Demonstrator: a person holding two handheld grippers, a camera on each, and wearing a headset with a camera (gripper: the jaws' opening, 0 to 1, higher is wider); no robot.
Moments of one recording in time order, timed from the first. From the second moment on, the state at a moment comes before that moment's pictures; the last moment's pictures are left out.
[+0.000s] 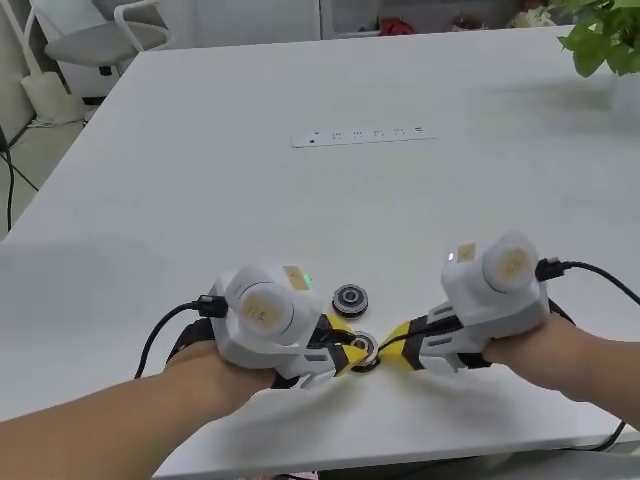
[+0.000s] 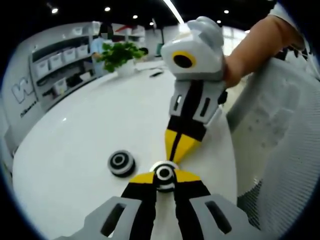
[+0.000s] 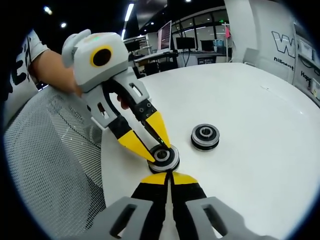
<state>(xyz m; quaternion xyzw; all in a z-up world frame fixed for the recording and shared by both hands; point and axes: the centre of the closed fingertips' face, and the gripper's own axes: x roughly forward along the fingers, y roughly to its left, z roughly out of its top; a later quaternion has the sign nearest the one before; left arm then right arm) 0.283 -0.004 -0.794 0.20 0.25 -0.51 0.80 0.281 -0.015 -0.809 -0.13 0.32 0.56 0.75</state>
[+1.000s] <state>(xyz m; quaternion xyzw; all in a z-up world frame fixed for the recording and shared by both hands) 0.283 -0.006 -0.794 0.21 0.25 -0.50 0.80 0.282 -0.017 -0.806 -0.09 0.34 0.55 0.75</state>
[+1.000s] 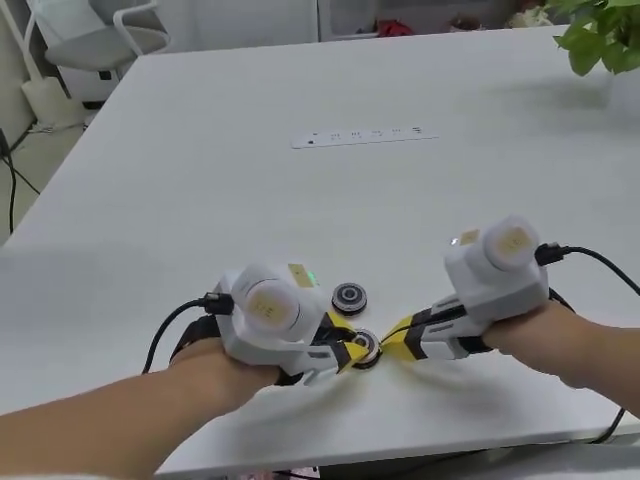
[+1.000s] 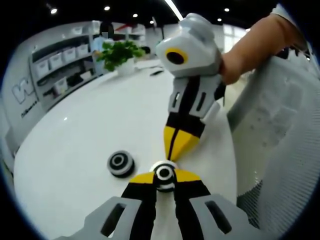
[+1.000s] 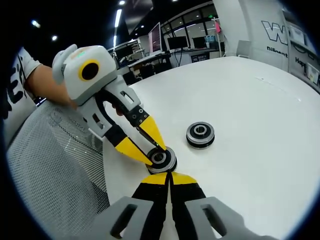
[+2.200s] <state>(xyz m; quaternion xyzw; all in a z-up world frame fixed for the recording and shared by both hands) 0.282 -0.007 -0.795 0.22 0.27 -0.48 0.81 0.286 -0.013 -0.798 -0.02 0.36 0.53 0.77</state>
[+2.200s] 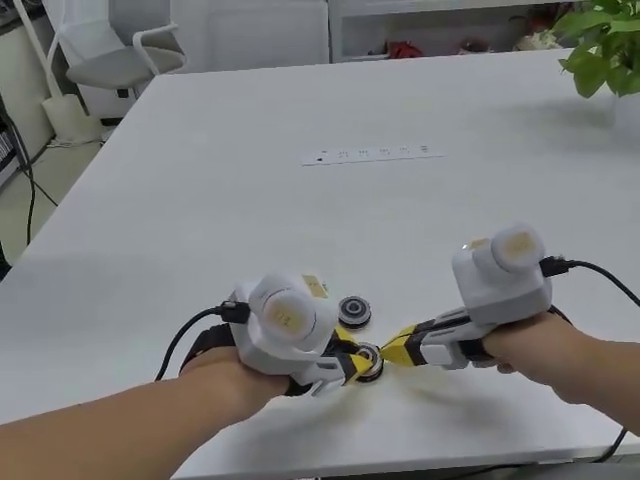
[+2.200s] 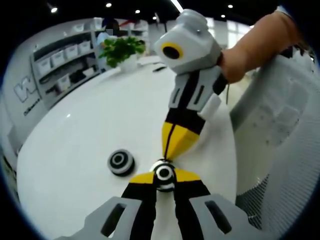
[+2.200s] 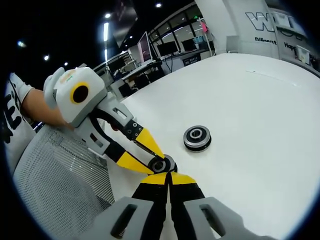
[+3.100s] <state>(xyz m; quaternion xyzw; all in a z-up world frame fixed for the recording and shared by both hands) 0.282 -0.007 -0.795 0.22 0.27 -0.48 0.81 0.283 -0.008 -0.792 0.01 0.36 0.54 0.76</state>
